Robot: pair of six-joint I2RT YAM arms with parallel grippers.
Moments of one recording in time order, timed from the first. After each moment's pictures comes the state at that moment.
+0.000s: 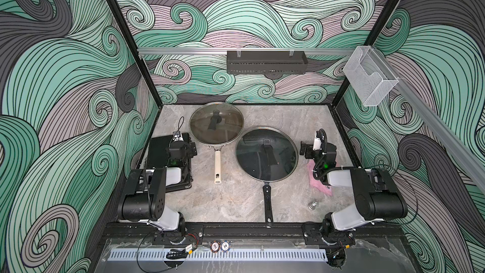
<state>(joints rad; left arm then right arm) 0.03 1.48 0.45 0.54 -0.28 -0.10 0.02 1.52 0.41 0.72 0.05 -0.01</state>
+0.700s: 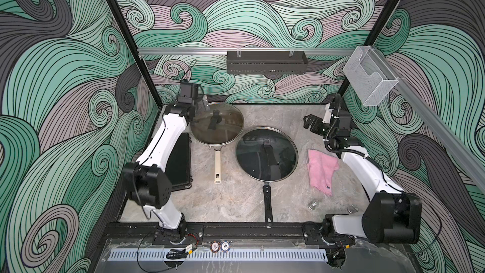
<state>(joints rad) -0.19 1.72 1.72 -0.74 -0.29 -0.33 0.00 1.36 1.02 -0.23 -0.13 0.38</state>
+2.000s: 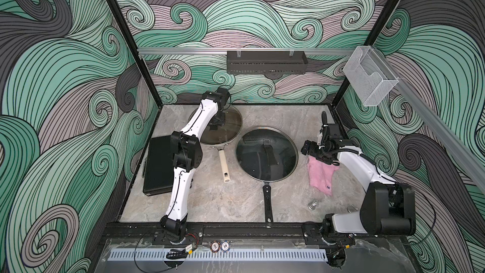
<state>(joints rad) -0.31 2.32 2.33 -1.39 -0.30 -0.32 0.00 1.41 0.94 -0.67 -0.10 0.33</state>
